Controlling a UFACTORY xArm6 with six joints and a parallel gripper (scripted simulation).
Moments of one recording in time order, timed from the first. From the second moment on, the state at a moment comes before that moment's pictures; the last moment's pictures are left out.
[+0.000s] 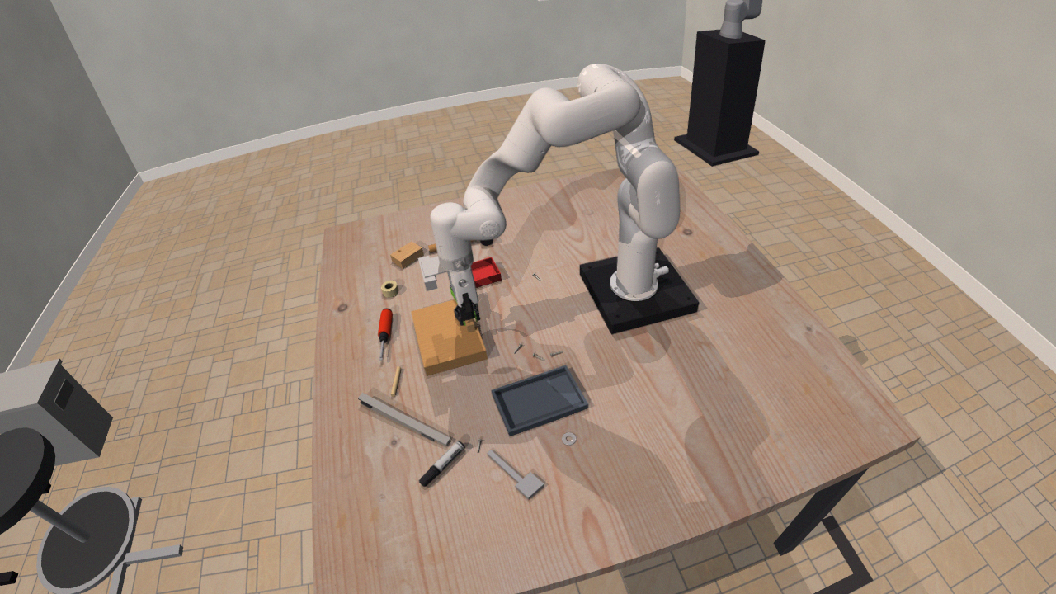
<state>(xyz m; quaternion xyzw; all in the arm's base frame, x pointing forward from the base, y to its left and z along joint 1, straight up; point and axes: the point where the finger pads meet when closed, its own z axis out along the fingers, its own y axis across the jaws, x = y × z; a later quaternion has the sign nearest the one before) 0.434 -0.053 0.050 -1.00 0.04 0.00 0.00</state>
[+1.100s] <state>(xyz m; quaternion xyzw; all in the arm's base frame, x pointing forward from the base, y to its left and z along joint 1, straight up) 0.434 -0.053 0.050 -0.94 0.33 0.00 0.00</state>
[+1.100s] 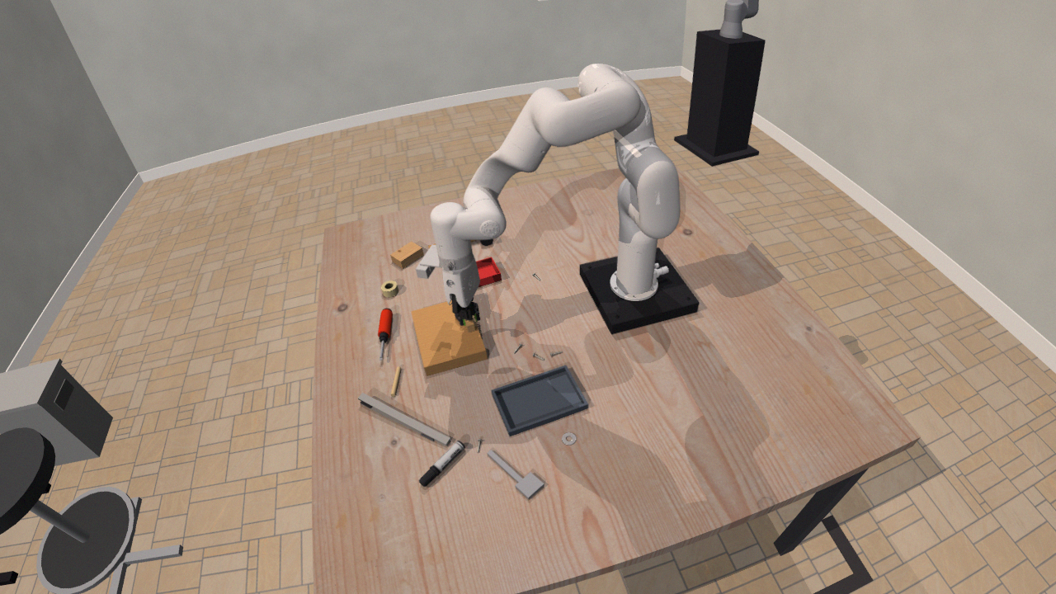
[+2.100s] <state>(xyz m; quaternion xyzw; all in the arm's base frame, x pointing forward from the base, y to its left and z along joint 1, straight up) 0.434 -0.053 0.052 -0.99 0.17 0.00 0.00</state>
